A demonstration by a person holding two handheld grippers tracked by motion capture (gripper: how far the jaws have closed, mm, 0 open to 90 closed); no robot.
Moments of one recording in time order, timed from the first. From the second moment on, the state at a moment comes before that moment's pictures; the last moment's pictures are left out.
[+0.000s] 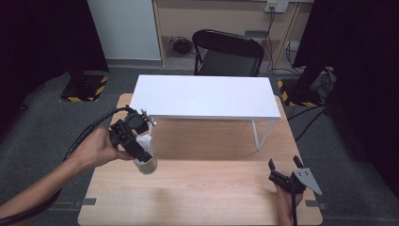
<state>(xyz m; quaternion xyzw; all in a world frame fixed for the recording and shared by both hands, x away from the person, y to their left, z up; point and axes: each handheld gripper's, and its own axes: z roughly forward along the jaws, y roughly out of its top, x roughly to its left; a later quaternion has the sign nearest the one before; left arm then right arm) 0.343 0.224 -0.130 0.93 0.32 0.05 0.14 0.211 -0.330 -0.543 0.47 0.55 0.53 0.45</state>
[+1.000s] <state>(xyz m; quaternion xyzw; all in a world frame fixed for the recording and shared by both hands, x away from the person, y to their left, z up) 0.352 0.181 0.006 0.92 0.31 0.11 0.20 0.211 -0.330 -0.543 0.47 0.55 0.53 0.45</state>
